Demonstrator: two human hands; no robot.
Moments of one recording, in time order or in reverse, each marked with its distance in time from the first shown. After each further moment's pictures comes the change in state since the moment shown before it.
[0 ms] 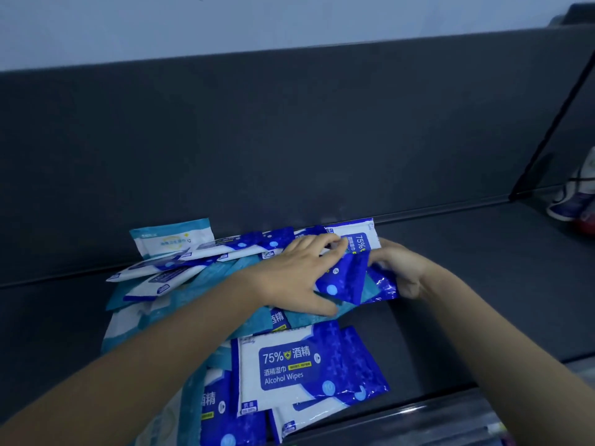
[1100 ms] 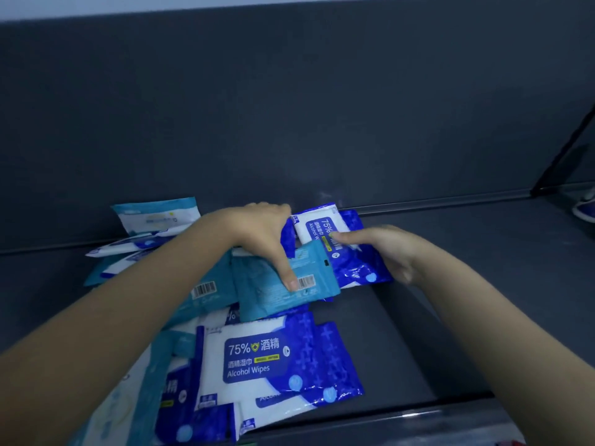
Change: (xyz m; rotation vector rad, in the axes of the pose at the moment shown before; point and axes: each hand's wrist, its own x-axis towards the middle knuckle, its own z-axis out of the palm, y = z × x) left_hand 0.030 -0.037 -0.032 0.012 -0.227 -0.457; right_hand 0.008 -0.018 -0.008 -0.209 -0.040 0.120
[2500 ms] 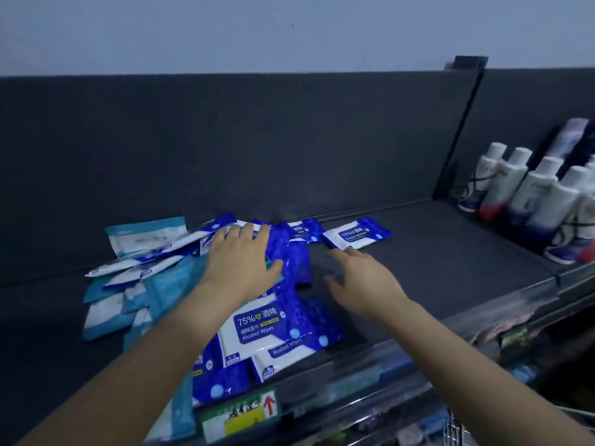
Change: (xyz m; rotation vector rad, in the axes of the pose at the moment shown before) left_hand -0.092 0.021 0.055 0.195 0.663 -0.001; right_hand -0.110 0.040 0.083 -1.231 0.628 -0.245
